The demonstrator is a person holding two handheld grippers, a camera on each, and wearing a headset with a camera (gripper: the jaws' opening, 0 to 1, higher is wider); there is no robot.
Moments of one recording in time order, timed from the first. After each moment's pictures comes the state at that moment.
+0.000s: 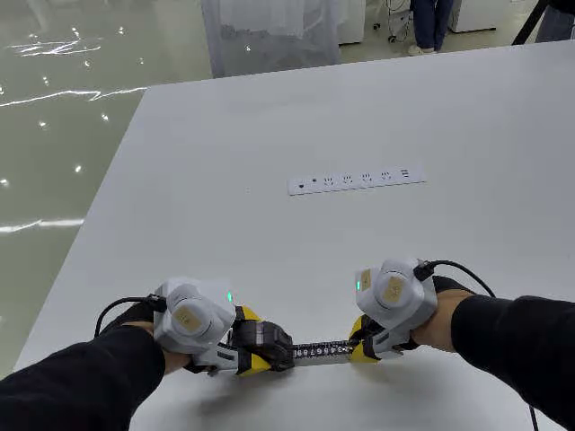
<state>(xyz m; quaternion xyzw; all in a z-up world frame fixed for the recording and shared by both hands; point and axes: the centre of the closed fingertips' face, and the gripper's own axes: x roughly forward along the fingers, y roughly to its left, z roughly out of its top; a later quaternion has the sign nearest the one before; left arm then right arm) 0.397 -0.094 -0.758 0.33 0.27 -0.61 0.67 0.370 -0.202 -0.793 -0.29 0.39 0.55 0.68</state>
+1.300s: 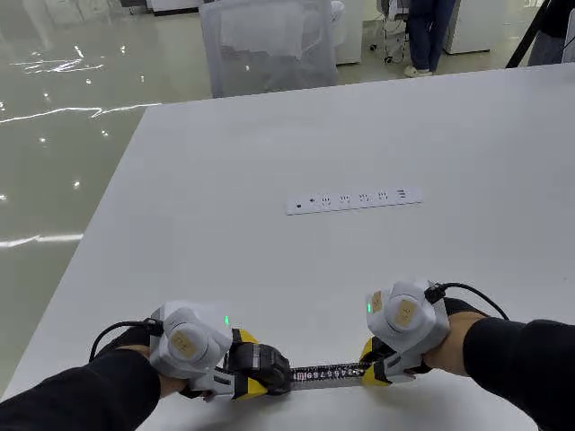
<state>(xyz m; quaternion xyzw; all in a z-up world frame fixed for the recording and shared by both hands) 0.397 -0.093 -0.759 0.33 0.28 -0.61 0.66 0.364 -0.220 -0.791 -0.29 0.40 0.55 0.68</state>
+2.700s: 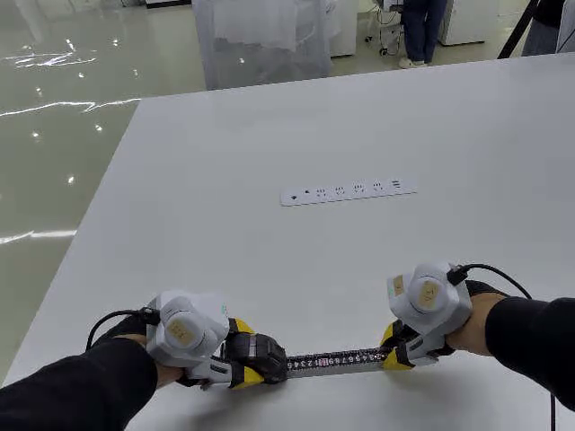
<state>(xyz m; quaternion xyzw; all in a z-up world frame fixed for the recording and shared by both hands) 0.397 -0.094 -0.759 0.33 0.28 -0.61 0.66 0.361 -0.263 -0.790 -0.30 0.41 0.54 0.67</state>
